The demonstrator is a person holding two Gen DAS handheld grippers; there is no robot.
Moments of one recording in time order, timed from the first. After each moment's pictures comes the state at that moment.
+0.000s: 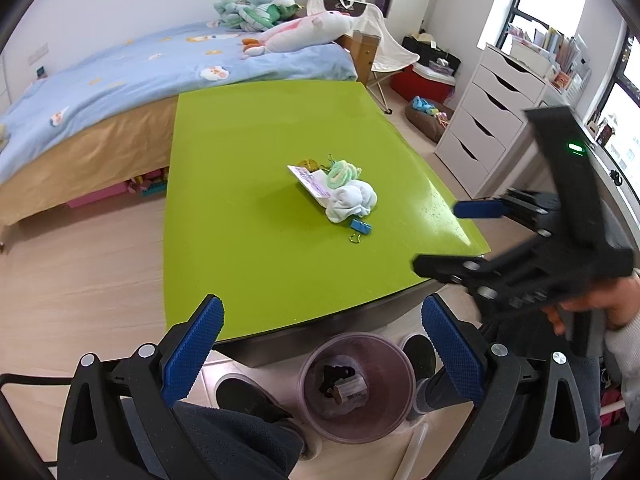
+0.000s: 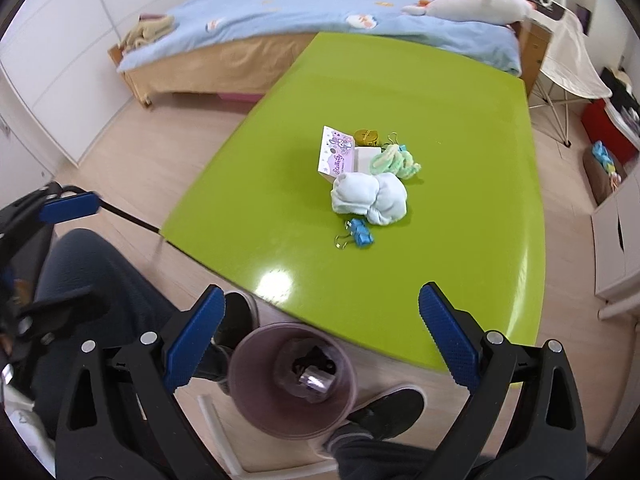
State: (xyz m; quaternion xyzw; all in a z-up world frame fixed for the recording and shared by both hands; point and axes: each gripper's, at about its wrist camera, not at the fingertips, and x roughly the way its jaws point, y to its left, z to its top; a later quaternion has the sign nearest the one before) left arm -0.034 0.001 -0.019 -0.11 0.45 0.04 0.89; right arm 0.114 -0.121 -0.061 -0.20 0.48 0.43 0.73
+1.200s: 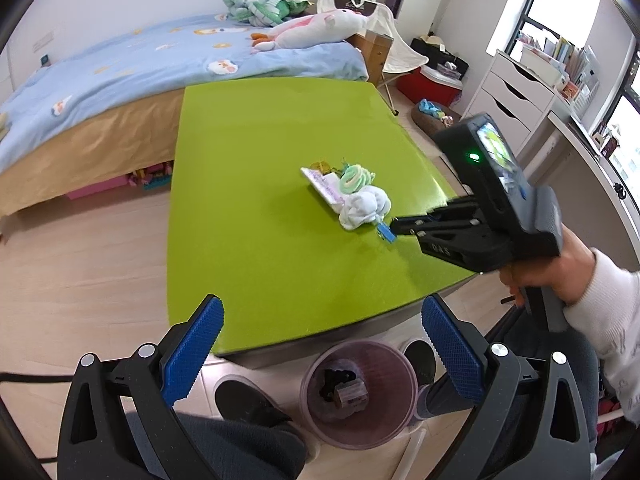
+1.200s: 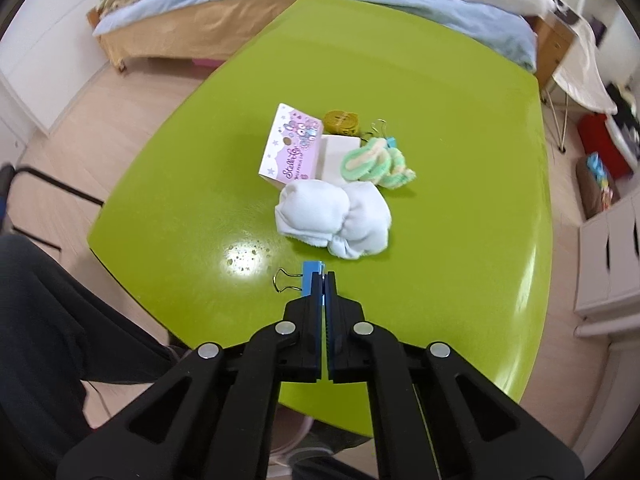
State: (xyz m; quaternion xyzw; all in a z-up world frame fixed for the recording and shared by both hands) left arm -0.019 0.020 -0.024 -0.13 0.45 0.05 0.88; right arm 0.162 -0.085 -0.105 -0.24 0.50 0.40 0.73
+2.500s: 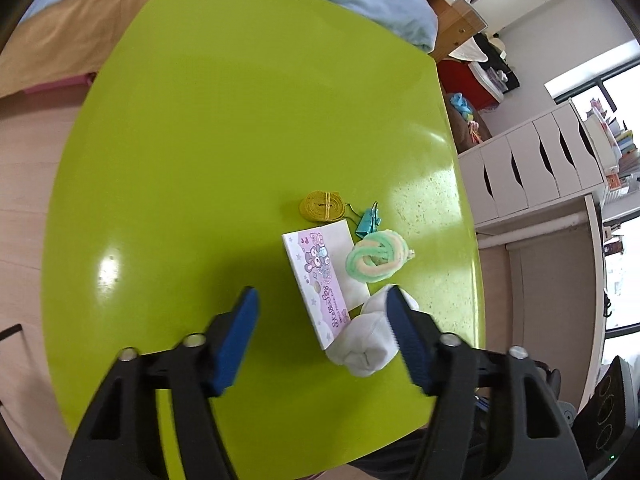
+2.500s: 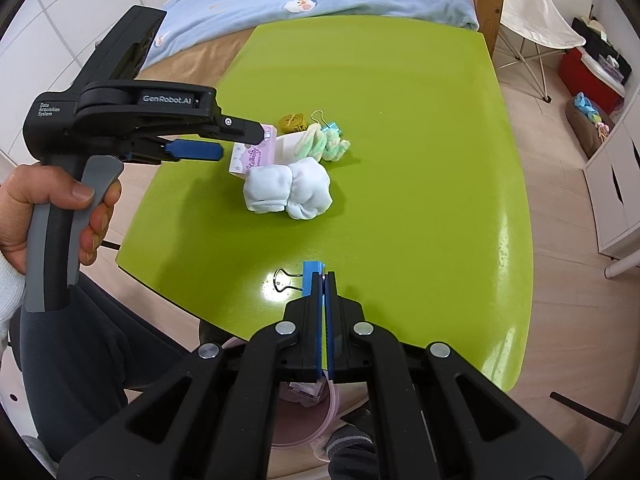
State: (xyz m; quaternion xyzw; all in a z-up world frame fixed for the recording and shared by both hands) left arm 0.157 0.068 -0.111 -0.32 0.53 0.03 0.78; right arm 0.169 -0.151 -0.089 -0.14 0.52 0.38 0.75
